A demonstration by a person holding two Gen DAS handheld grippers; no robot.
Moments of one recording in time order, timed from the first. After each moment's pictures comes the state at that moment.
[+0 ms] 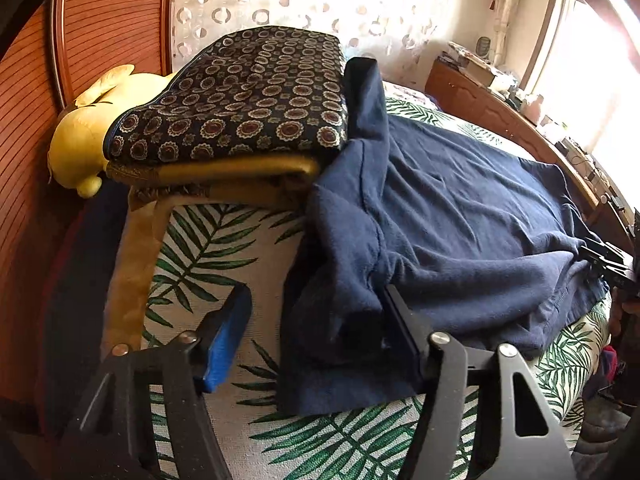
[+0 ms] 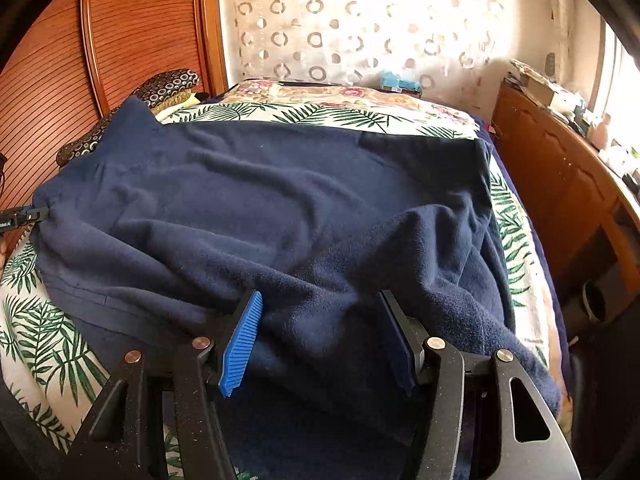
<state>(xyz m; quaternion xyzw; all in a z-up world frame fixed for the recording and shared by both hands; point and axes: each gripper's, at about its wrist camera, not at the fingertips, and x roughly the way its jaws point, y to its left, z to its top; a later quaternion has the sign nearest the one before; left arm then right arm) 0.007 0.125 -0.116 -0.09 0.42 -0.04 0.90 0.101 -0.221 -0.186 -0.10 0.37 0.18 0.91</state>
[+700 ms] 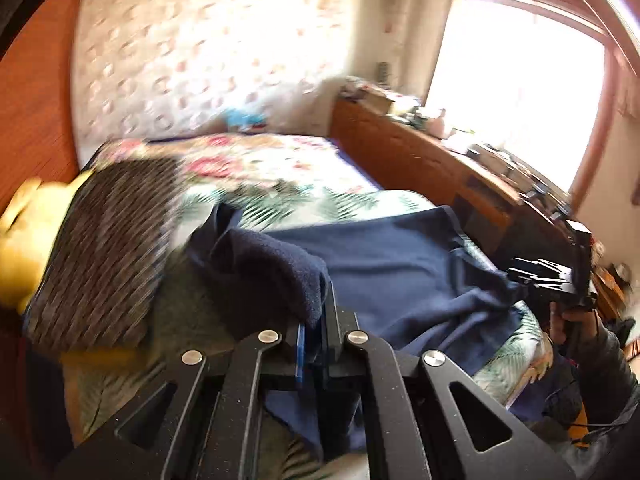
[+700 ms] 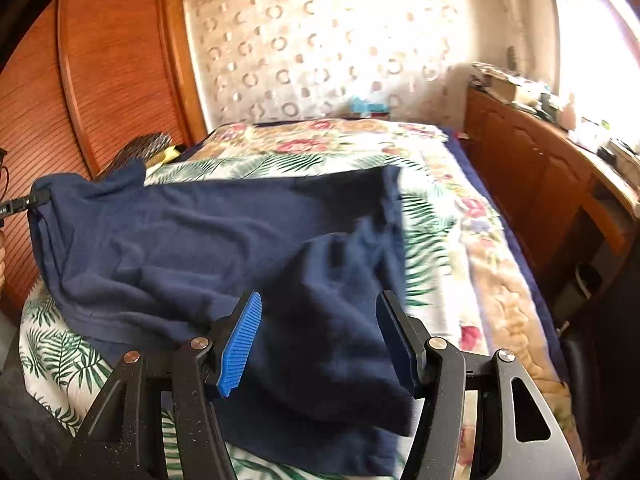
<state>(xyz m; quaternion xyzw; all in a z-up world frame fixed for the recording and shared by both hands) 0.042 0.007 0.007 -0.04 0.32 -0.21 0.92 0.080 -0.320 -0.137 -0.03 0.32 0.15 0.93</state>
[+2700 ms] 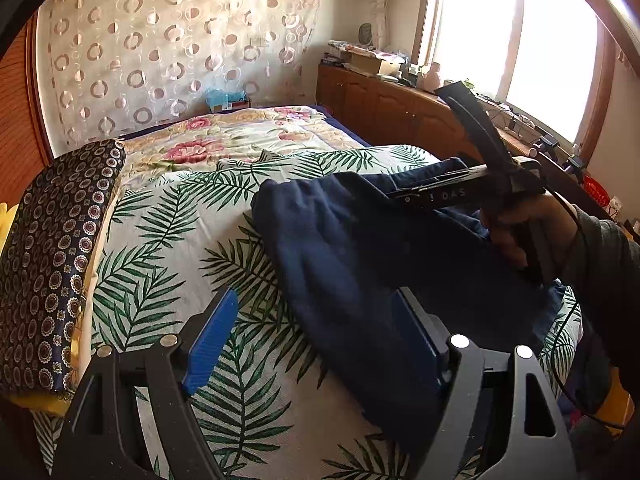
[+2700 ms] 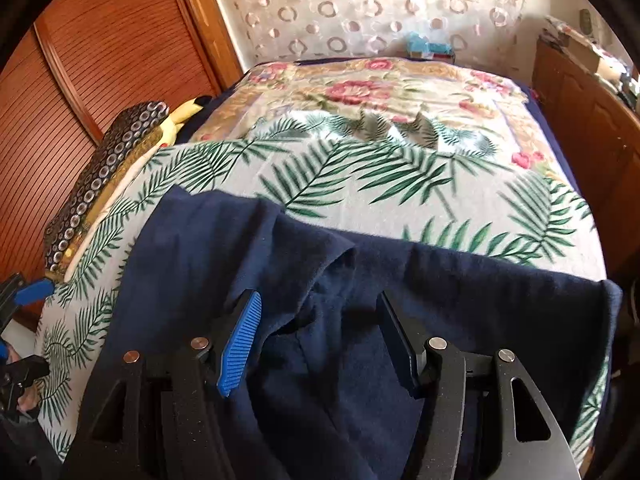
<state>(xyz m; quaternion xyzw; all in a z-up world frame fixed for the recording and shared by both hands) 0.100 -0.045 -0.054 0.01 0.36 -0.20 0.91 0.297 -0.172 -0.156 -0.04 0.45 0.24 0.86</state>
